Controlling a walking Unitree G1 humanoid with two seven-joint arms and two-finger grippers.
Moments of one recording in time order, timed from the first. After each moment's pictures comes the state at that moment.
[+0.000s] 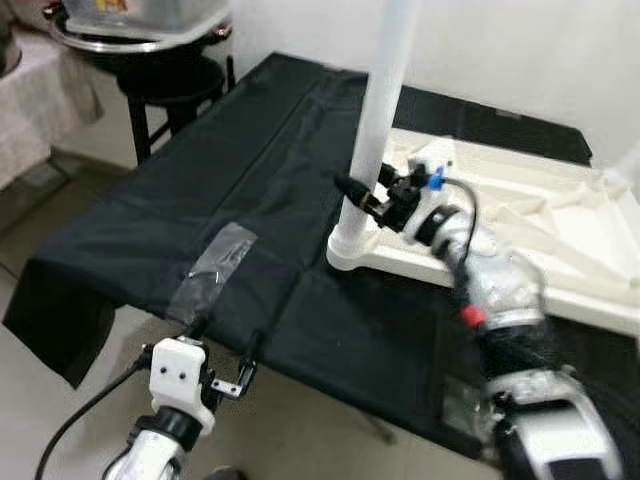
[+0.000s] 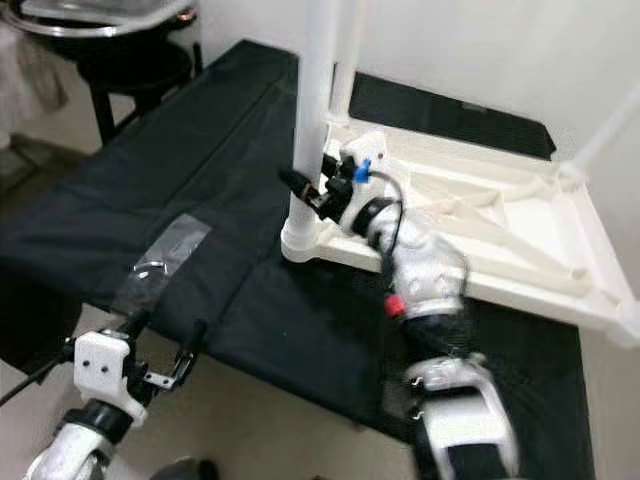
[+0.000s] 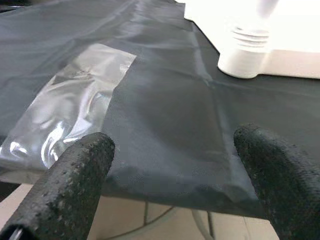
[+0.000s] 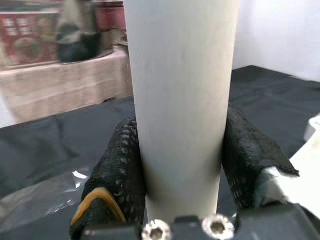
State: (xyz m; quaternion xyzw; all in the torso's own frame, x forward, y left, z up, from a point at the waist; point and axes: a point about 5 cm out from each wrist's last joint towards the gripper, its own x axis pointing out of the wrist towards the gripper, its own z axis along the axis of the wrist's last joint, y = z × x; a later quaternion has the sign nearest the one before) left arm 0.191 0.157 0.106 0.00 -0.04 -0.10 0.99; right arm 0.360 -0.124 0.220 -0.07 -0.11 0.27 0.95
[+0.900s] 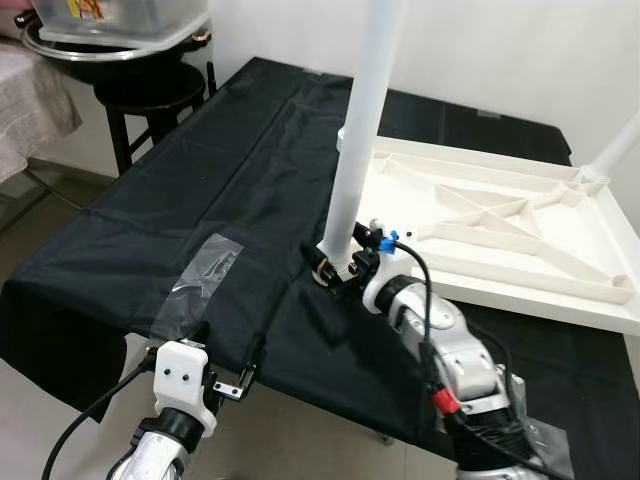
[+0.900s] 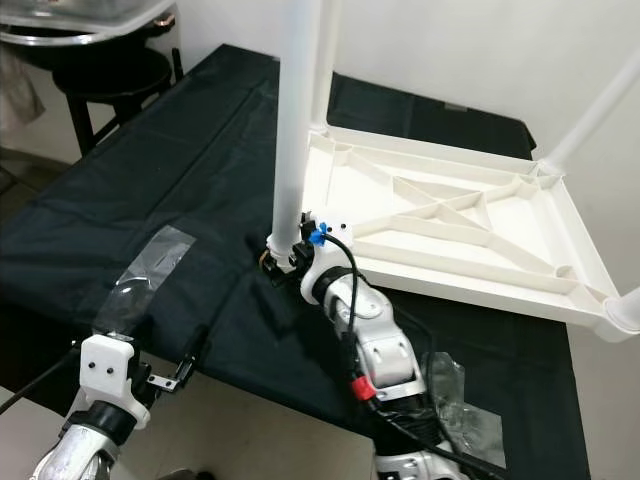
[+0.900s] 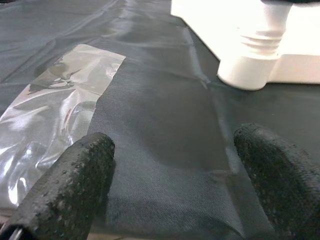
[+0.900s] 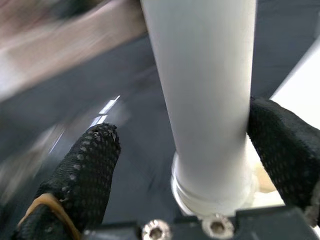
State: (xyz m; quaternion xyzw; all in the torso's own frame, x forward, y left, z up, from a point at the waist) left arm 0.191 0.151 0.099 -0.01 -0.04 -0.10 0.99; right arm 0.310 -0.101 0.175 -0.05 0.01 0.38 0.92
